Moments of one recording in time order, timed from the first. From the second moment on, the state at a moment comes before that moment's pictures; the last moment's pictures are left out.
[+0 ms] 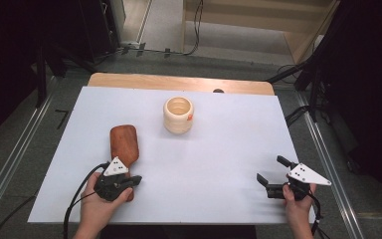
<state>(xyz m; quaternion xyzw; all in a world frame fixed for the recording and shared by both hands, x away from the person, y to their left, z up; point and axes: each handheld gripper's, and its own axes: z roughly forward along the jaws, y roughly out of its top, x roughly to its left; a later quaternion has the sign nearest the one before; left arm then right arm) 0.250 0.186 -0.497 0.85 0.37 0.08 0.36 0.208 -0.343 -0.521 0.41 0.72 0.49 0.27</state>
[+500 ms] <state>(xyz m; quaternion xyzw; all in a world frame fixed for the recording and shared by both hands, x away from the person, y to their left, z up) 0.250 0.220 -0.495 0.84 0.41 0.10 0.35 0.208 -0.343 -0.520 0.41 0.72 0.49 0.28</state>
